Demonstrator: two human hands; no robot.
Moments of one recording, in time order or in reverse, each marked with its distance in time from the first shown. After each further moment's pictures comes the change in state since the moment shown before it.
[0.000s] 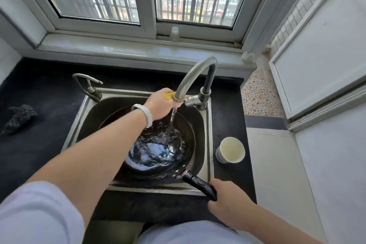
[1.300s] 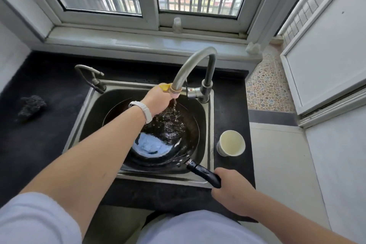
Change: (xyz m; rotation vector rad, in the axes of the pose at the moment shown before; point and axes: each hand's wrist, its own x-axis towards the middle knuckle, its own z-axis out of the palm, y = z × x) left_hand -0.019 0.007 0.007 -0.093 0.041 -0.080; right_hand 0.001 0.014 -0.017 0.037 -0.040 -0.023
